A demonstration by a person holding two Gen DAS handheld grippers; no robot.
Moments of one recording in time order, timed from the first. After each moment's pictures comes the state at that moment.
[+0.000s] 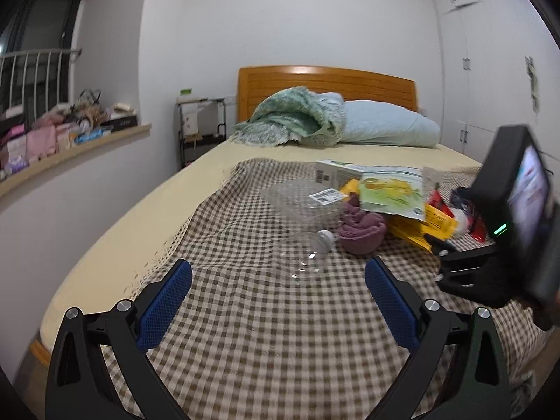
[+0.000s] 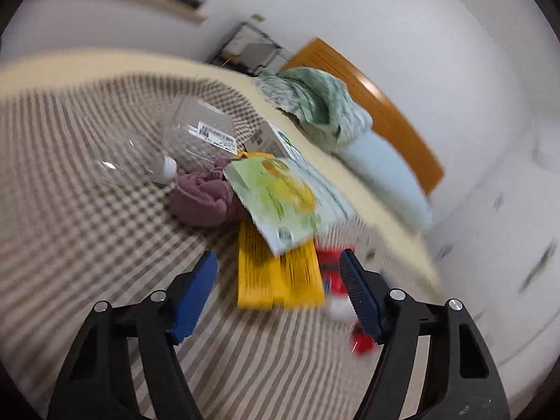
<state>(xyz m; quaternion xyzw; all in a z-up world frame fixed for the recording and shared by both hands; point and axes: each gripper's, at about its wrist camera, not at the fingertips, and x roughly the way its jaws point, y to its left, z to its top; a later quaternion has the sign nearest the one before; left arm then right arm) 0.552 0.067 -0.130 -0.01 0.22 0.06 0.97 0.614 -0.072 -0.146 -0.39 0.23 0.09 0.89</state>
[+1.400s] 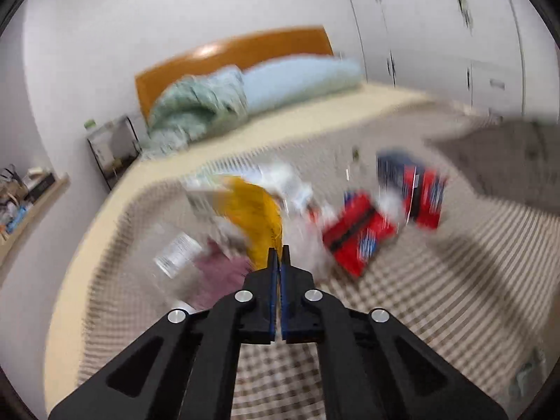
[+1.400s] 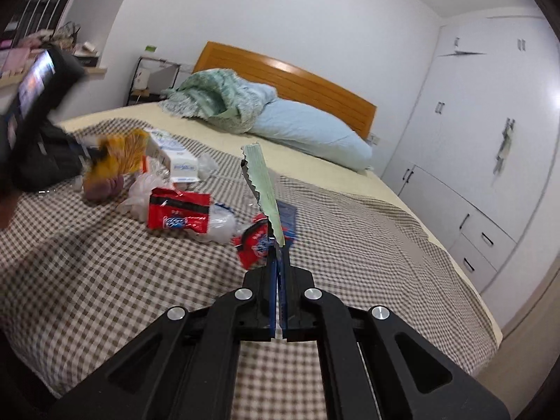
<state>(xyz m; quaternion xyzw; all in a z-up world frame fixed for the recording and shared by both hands) 0.686 -0.112 -0.097 0.14 0.27 -0.08 0.95 0.517 -0.316 -0.070 -0.17 0.22 -0.02 0.96</state>
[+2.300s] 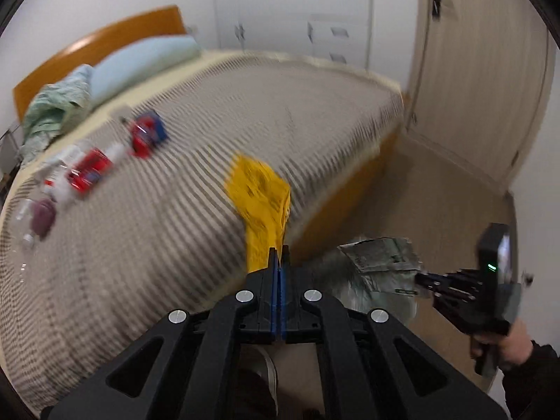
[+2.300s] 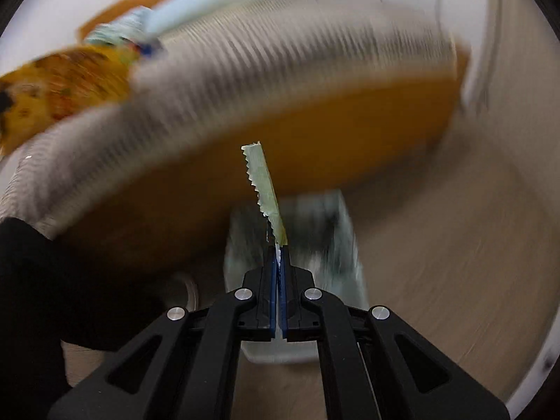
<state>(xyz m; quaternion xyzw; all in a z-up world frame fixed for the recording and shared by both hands) 0.392 -0.345 -0.160 0.18 0.38 -0.32 0.85 0.246 -0.541 -0.281 0.17 0.47 -0.12 0.86</state>
